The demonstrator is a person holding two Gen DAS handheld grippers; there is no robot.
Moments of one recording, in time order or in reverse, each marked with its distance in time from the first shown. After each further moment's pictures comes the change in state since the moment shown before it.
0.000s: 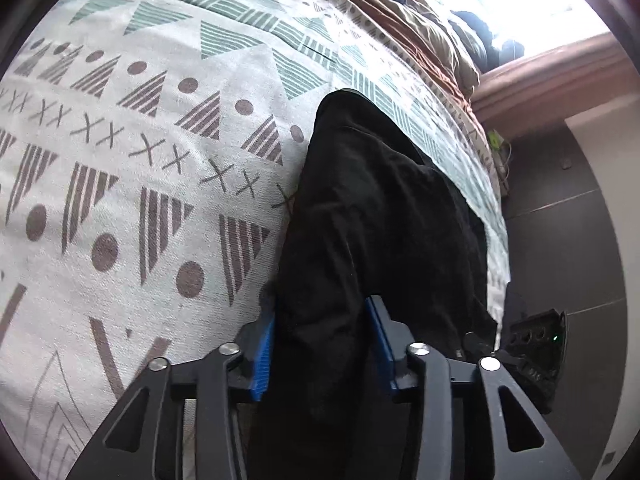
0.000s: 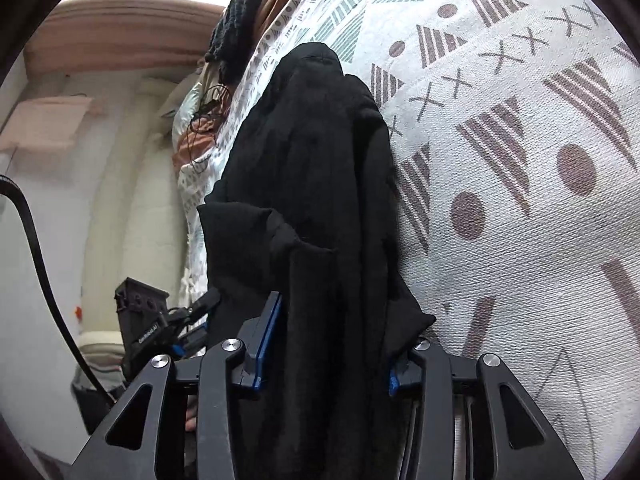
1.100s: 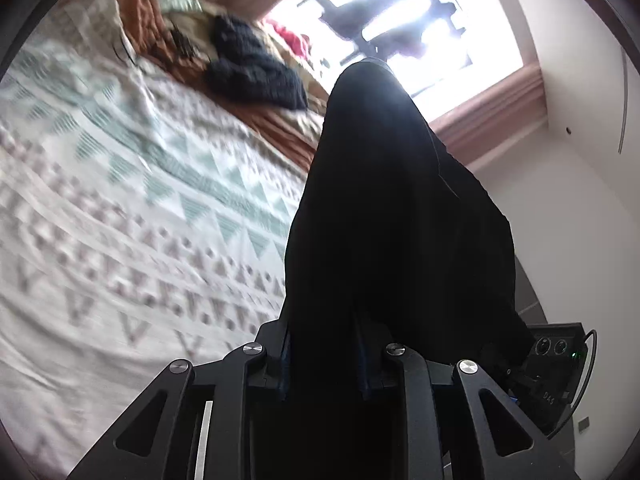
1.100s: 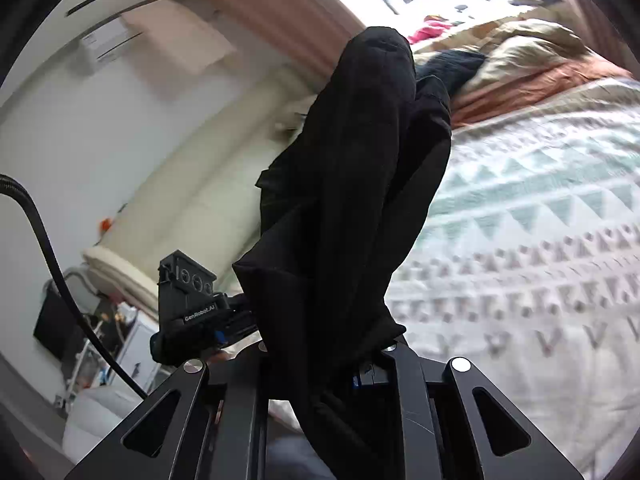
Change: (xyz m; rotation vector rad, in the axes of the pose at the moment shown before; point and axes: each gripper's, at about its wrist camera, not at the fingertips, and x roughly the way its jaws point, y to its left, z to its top) left arm -0.301 -0.011 -0.014 0.118 -0.308 -0.287; right arm -0.063 0.324 -0.124 -0.525 -0.214 0.048
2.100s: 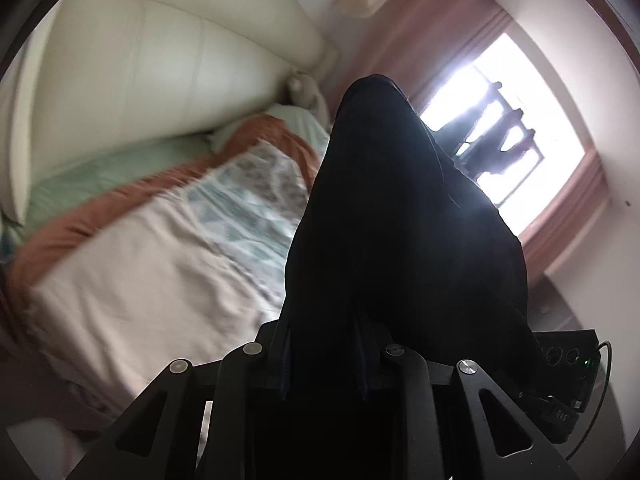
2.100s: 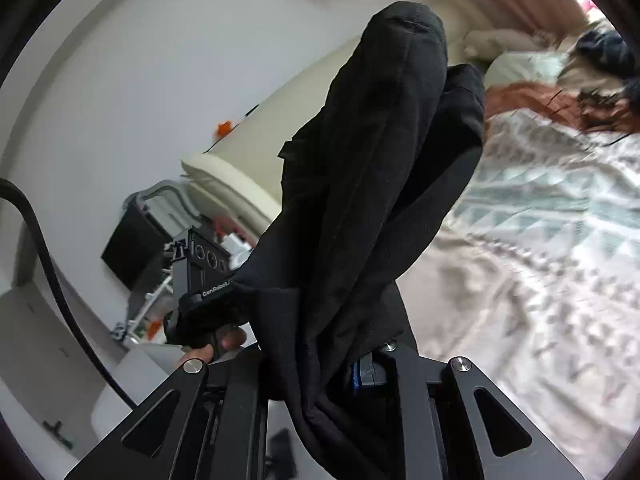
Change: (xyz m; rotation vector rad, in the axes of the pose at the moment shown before) left arm -0.362 0.172 0.083 -0.022 -0.376 0.385; right arm 0.297 0.264 -0.051 -0.197 0.232 0.489
